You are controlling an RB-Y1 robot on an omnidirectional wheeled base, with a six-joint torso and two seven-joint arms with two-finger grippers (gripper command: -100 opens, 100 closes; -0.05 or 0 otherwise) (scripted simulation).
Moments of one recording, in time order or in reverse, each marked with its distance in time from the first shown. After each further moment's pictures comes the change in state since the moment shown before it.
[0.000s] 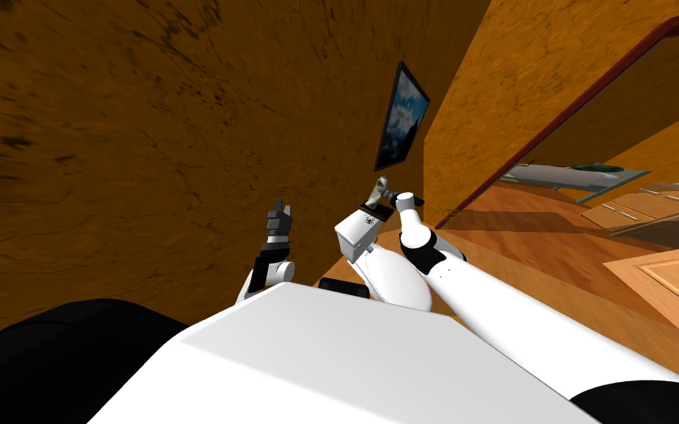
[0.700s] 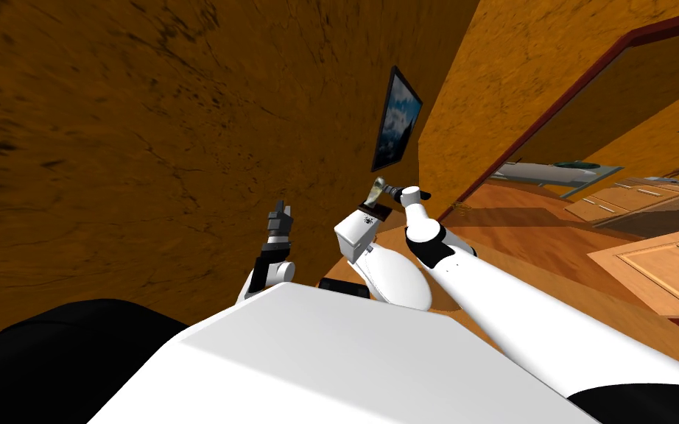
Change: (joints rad) left arm 0.004 0.000 -0.004 0.003 0.000 0.002 0.000; right arm -0.062 -0.061 -0.015 0.042 0.040 0.069 -0.049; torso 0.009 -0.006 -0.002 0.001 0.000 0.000
